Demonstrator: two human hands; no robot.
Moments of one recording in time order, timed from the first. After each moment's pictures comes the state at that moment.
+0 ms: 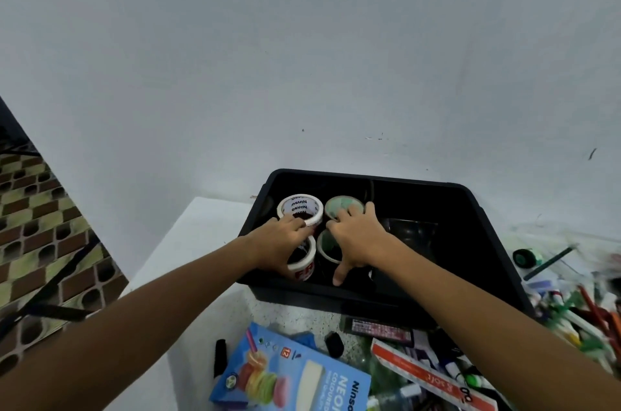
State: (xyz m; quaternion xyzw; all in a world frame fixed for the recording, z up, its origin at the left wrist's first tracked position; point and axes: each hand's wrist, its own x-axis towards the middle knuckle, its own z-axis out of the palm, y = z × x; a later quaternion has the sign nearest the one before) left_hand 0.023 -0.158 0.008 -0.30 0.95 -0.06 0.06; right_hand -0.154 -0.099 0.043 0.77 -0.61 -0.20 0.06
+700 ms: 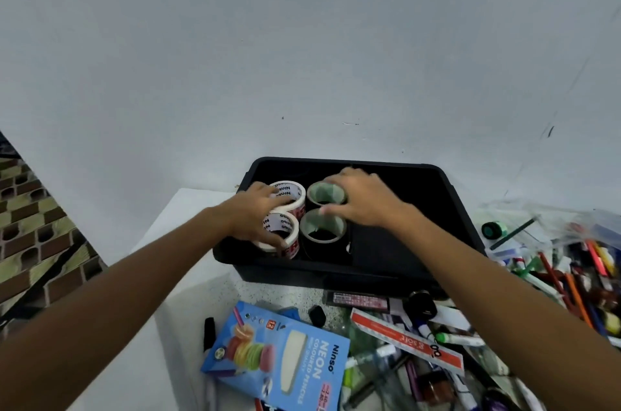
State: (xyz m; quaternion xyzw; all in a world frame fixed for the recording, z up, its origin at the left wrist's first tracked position) left_hand 0.037 -0.157 0.042 -0.38 0.92 0.04 0.07; right_hand -0.196 -0.080 0.072 0.76 -0.65 0.08 -0.03
